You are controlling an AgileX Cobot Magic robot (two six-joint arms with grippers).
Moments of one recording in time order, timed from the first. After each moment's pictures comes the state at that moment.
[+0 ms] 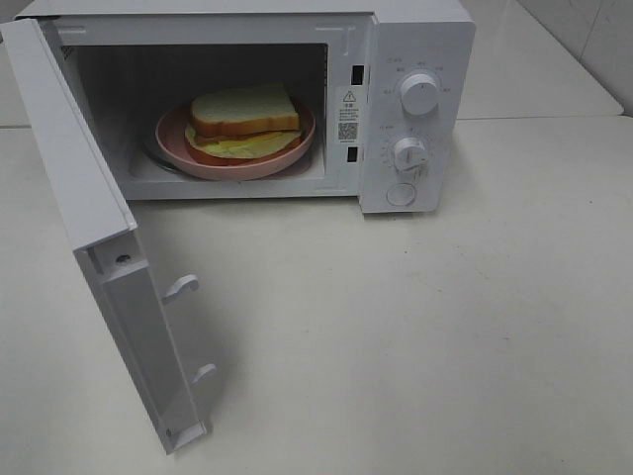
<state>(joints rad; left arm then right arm) 0.00 0.00 -0.50 -0.02 1.04 0.05 0.04 0.00 -0.51 -0.10 1.04 0.08</state>
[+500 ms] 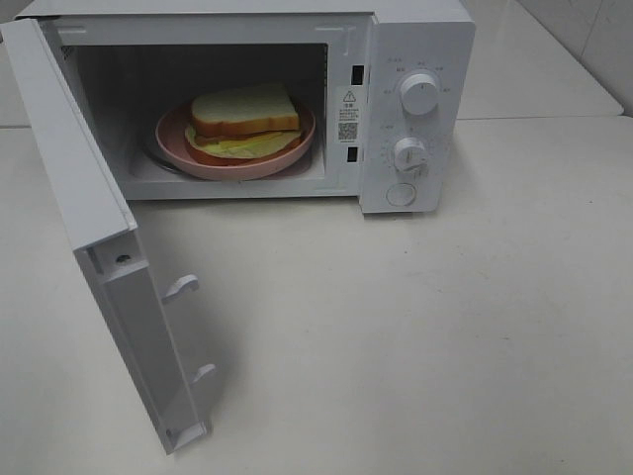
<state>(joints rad) 0.00 0.00 -0.50 -0.02 1.04 0.05 0.04 0.00 -0.51 -0.10 1.04 0.08</state>
